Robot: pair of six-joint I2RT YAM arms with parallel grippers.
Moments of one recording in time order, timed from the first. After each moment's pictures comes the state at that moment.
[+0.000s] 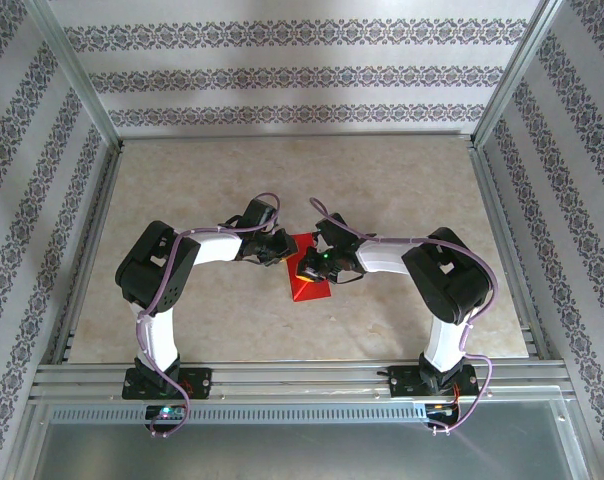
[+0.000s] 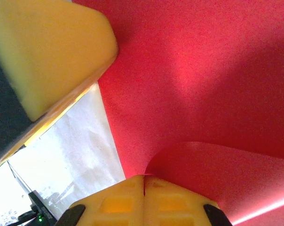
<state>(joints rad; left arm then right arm) -0.48 1.92 1.02 -0.04 0.43 -0.92 0.62 1.83 0.91 -0.10 -0.53 0.93</state>
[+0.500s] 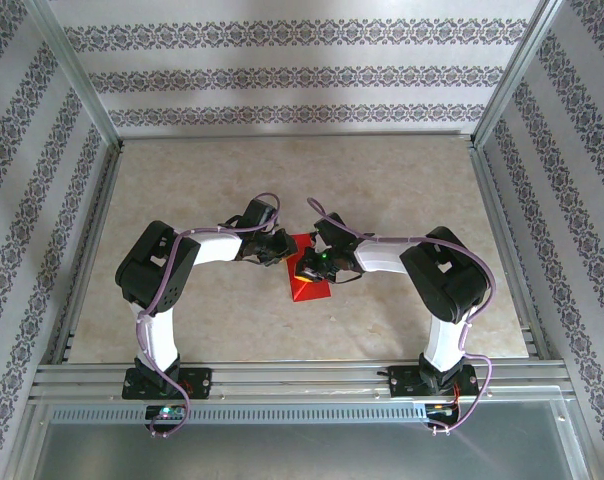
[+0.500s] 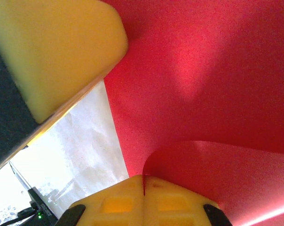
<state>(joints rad) -0.48 1.92 1.02 -0.04 0.43 -0.92 0.63 1.84 0.92 -0.10 -0.54 0.92</state>
